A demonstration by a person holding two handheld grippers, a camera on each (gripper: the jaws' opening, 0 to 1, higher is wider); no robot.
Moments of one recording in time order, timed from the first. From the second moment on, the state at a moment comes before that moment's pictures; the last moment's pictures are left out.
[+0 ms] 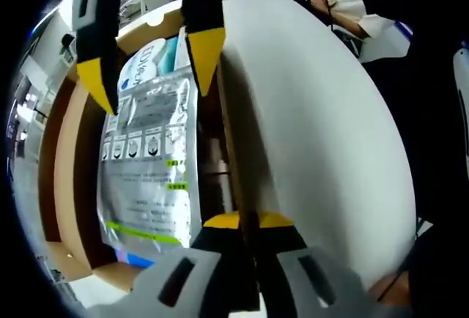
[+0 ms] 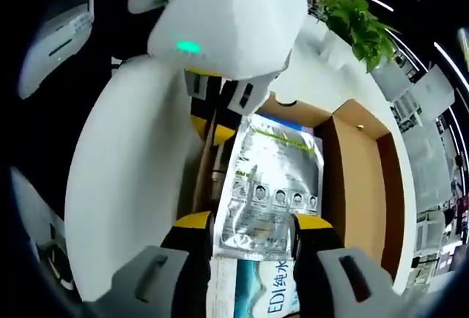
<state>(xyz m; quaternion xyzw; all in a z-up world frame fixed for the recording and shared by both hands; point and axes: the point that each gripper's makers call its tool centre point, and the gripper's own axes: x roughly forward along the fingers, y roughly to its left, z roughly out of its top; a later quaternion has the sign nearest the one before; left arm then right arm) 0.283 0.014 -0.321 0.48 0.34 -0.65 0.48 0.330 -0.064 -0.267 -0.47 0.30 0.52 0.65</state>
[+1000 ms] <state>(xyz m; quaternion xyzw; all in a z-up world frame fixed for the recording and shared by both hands) 0.282 0.013 -0.321 0.49 0.33 -0.65 0.48 0.343 -0.067 -0.264 -0.52 0.25 0.41 0.71</state>
